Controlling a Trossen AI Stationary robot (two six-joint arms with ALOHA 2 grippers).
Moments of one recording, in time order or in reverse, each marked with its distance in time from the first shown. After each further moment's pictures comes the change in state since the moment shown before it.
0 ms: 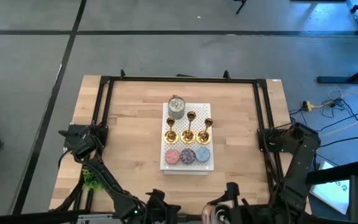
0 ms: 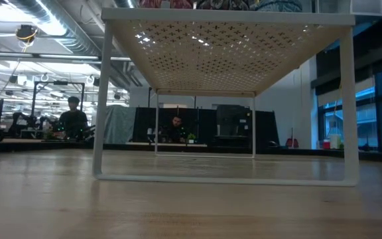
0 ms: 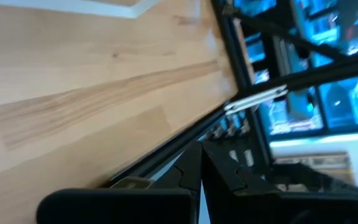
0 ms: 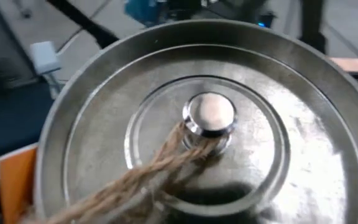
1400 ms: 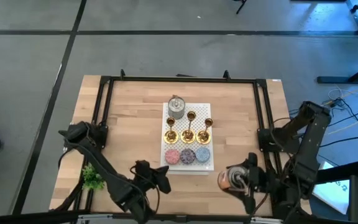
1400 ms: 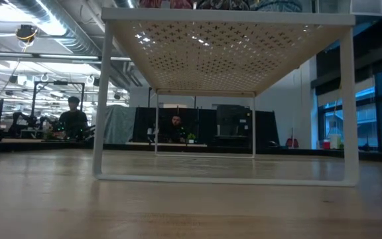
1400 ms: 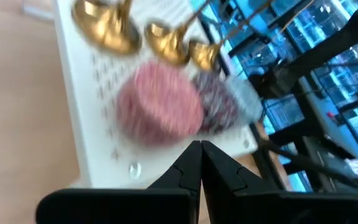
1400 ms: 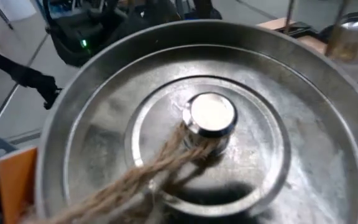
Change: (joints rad) left arm 0.069 -0.190 0.000 -0.745 -0.251 -0.359; right arm 0.037 -0.352 -0.472 -0.114 0.243 0.485
